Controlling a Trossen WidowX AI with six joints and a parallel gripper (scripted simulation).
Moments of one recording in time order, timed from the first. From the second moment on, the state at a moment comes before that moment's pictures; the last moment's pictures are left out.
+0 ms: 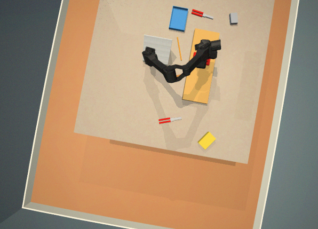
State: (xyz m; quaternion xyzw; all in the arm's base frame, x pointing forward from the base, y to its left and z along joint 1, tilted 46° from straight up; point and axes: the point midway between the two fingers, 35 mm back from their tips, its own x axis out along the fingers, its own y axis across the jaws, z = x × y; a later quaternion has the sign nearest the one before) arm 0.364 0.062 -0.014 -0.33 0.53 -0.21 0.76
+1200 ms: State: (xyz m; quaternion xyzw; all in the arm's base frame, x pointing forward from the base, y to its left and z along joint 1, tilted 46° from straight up) arm 0.360 0.139 -0.090 -0.33 0.53 -0.20 0.76
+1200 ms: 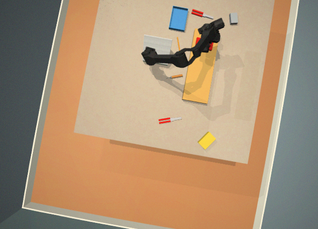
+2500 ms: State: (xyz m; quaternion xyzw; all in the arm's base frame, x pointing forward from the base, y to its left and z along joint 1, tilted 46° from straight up) arm 0.359 0.150 -0.099 -0.32 0.53 -0.20 0.76
